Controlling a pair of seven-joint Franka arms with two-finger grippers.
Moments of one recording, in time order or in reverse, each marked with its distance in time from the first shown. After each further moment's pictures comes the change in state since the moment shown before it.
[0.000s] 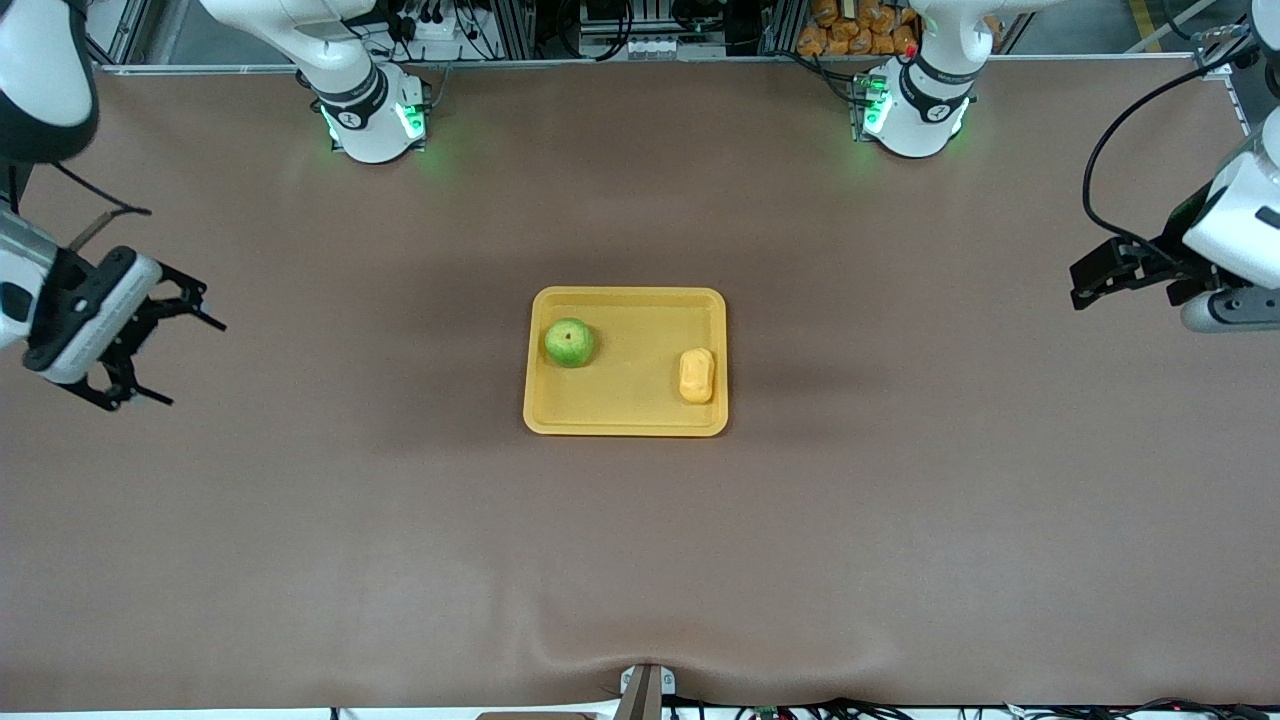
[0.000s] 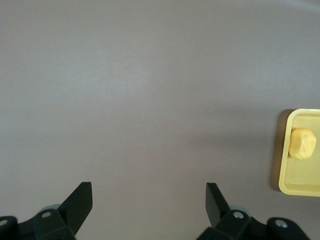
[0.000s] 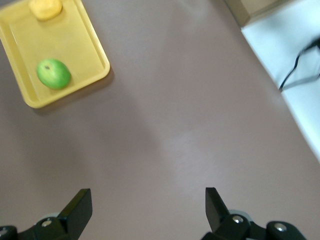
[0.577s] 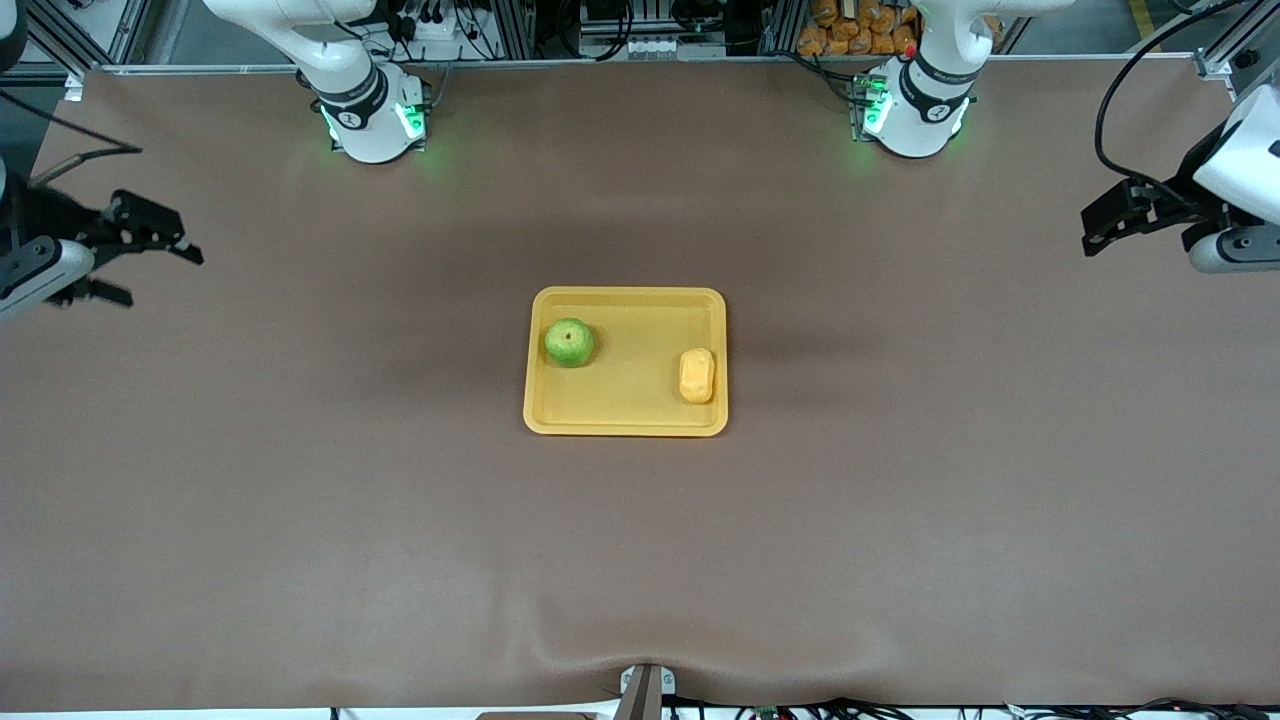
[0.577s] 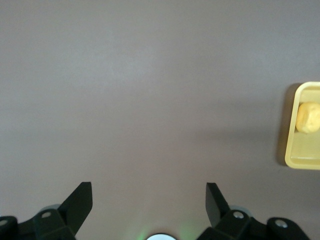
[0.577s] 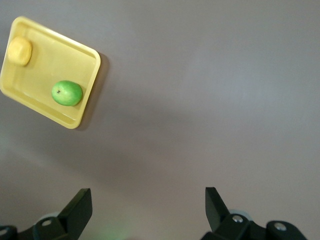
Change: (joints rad) left arm -0.155 -0.087 0.175 -0.043 -0.004 -0.100 0.033; right arm -0.131 -0.101 0.124 0.008 -0.086 -0.309 0.765
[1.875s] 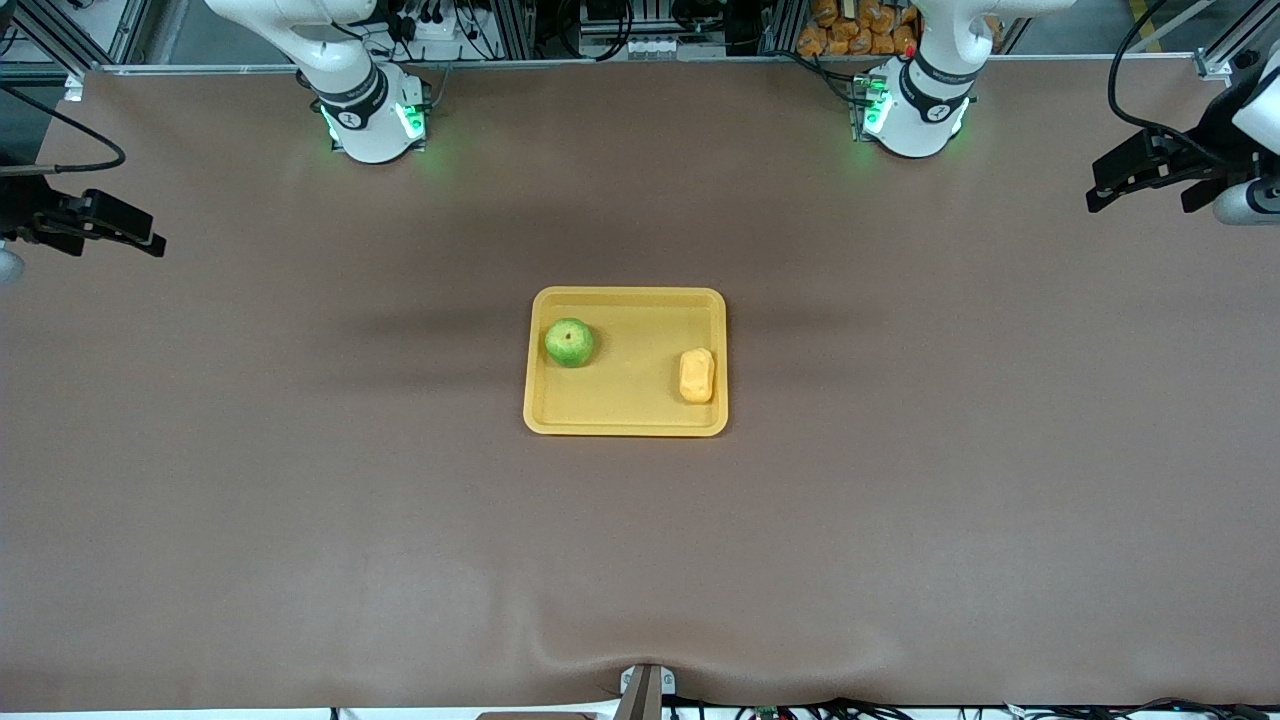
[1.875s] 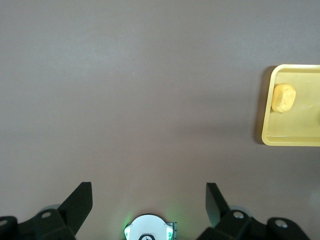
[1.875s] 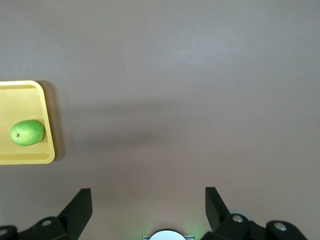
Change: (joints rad) left arm -0.012 -0.037 0.043 0.009 -0.093 -0.076 0.023; right arm -0.035 -0.020 0.002 0.014 -0.124 -0.005 0.330
